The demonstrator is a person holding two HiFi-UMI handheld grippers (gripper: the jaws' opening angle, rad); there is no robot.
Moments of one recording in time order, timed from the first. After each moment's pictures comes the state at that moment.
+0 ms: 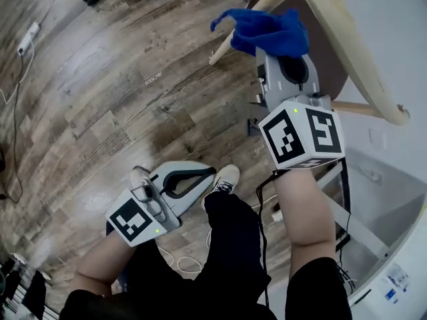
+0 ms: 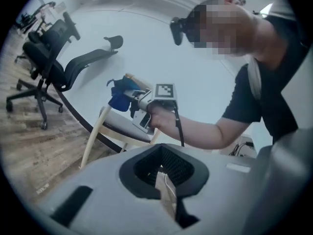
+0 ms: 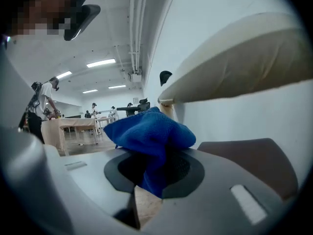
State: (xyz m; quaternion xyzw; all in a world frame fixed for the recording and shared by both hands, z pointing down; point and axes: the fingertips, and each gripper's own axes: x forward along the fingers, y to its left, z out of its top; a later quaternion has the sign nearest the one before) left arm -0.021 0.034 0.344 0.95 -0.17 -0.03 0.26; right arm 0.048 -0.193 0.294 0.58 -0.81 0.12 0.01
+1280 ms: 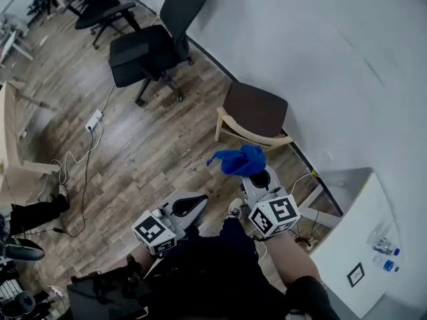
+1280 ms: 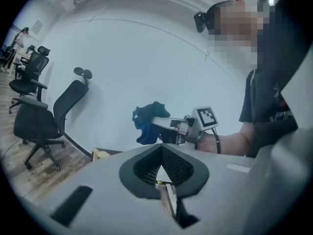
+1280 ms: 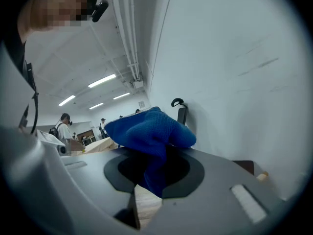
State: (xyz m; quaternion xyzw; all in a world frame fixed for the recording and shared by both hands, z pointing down) left arm -0.029 0.085 -0.097 0.95 -0.17 0.07 0.24; right arm 0.068 -0.002 -0.115 0.52 -0.82 0.21 -0.02
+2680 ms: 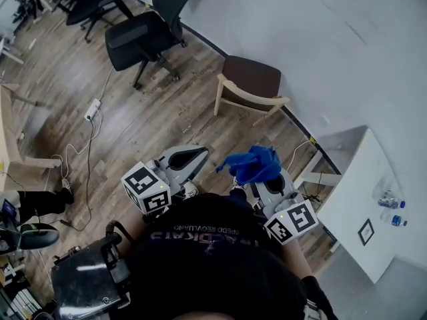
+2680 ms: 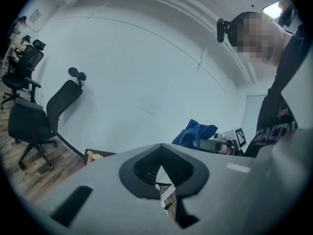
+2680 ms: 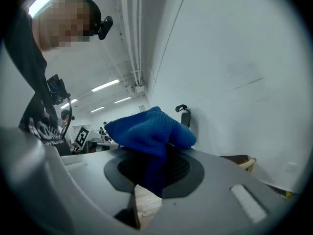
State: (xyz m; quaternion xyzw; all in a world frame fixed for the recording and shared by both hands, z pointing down) left arm -0.071 0.113 -0.172 0.96 -0.12 0.04 0.26; right arm 0.020 0.162 -0.191 0.53 -0.82 0.20 -0.04
